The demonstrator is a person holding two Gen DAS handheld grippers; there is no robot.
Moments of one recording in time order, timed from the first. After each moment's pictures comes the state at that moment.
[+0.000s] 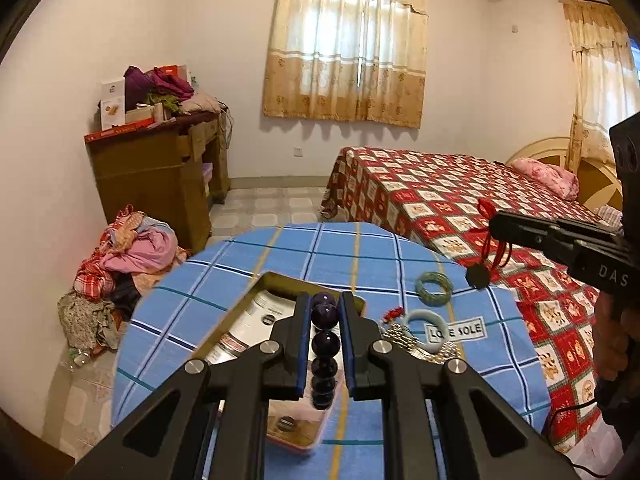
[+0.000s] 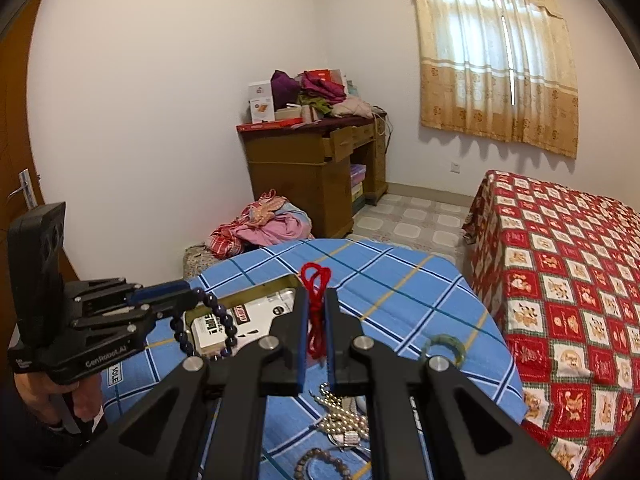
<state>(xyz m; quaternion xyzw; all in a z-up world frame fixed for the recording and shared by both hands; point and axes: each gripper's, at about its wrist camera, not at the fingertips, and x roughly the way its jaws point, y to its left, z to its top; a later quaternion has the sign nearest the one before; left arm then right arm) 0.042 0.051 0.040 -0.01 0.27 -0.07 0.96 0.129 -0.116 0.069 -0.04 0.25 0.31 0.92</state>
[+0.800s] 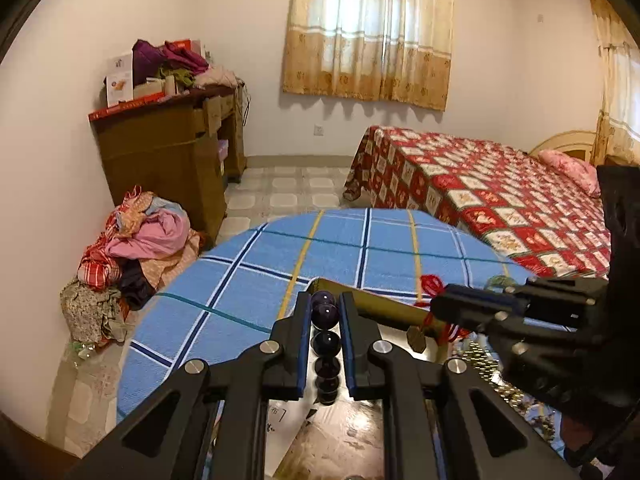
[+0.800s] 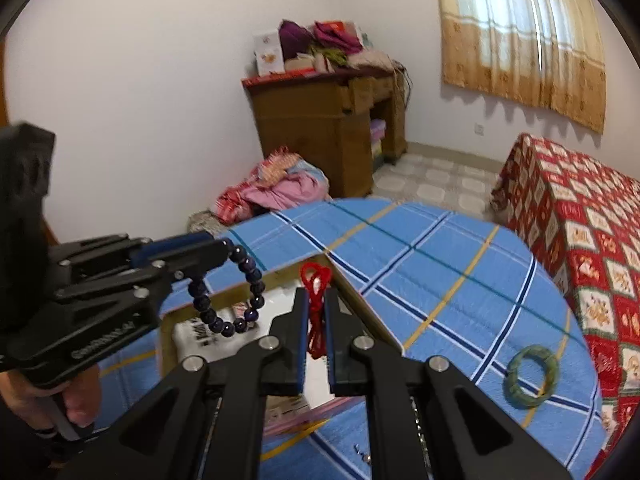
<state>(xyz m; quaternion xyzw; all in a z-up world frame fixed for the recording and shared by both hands) 0.136 0.093 -0.005 -0.01 0.31 -0.04 0.95 0.201 -0.027 -0.012 -0.05 0.33 0.32 0.89</state>
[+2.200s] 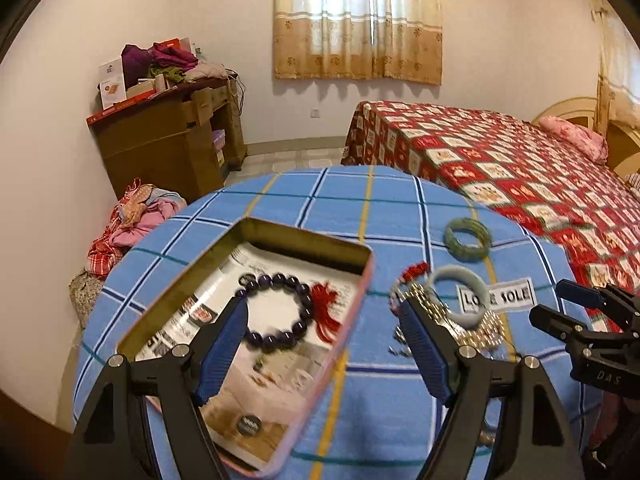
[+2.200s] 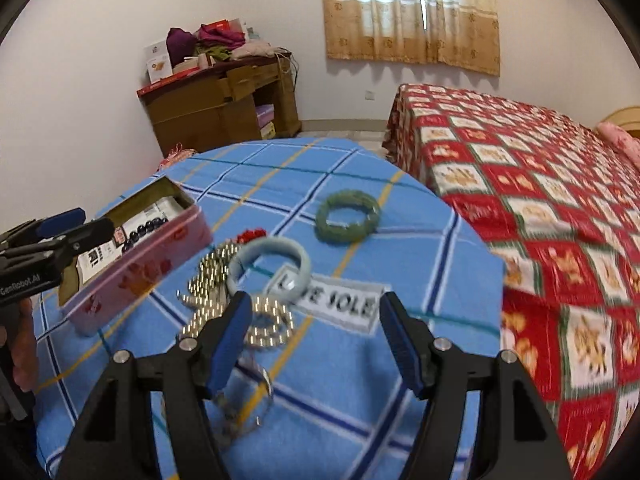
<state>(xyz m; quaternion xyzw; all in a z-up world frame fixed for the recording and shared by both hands) 0.085 0.000 -0.038 0.03 0.33 -0.03 0.94 0.128 -0.180 -0.056 0.00 0.35 0.16 0.92</state>
